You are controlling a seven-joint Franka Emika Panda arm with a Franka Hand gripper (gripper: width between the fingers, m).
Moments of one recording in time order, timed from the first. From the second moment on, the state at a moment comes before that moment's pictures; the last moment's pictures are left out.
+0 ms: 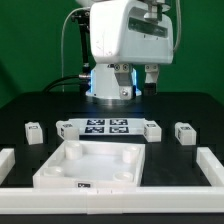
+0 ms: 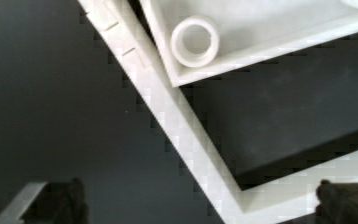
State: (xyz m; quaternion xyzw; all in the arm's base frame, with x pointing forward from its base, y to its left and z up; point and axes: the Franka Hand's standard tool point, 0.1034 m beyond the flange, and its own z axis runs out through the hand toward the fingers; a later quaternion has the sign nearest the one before) arm 0.613 0.023 0.156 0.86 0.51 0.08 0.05
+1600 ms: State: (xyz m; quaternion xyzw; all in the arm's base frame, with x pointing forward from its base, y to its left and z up) arm 0.570 0.012 0.102 0.84 0.54 0.07 0.04
